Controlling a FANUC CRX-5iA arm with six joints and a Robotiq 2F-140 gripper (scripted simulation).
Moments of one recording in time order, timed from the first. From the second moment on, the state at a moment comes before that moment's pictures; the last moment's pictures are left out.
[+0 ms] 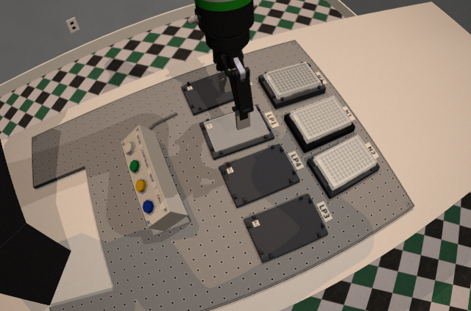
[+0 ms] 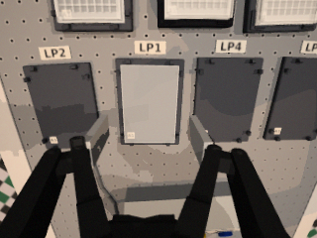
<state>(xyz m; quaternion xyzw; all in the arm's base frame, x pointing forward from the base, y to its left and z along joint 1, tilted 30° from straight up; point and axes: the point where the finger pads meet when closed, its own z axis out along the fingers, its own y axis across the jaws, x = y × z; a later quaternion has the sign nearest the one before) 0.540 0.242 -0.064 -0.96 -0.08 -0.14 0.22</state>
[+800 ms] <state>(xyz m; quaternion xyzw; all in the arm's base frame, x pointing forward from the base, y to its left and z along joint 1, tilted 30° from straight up) 0.540 0.243 -0.065 -0.96 -0.08 -0.14 0.22</state>
